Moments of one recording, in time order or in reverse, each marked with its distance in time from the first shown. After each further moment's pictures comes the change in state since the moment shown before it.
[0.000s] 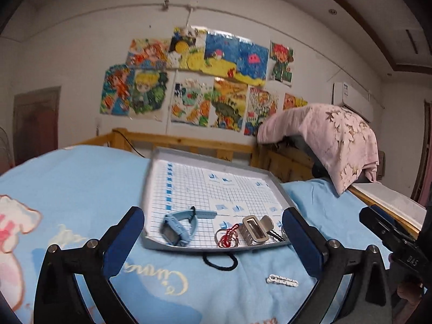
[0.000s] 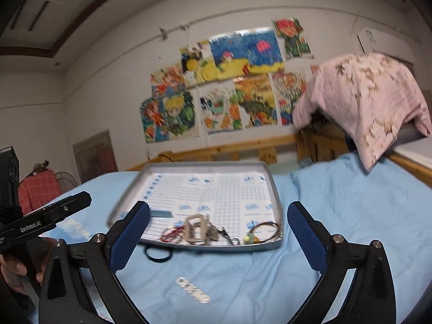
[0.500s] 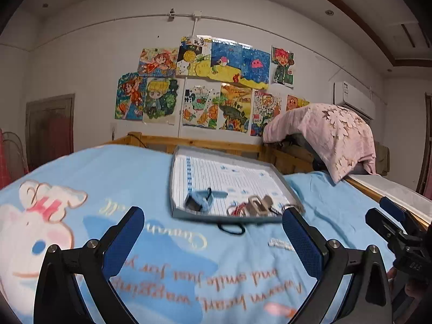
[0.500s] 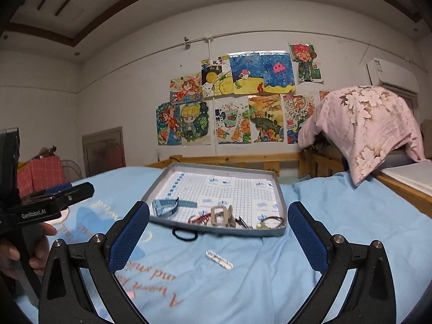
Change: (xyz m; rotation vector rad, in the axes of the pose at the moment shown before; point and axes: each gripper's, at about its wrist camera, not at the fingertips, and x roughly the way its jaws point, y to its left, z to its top) left arm -0.086 0.008 -0.029 0.023 0.001 0.042; right arm -0.093 0.047 -0.023 -0.116 -0.034 -0.011
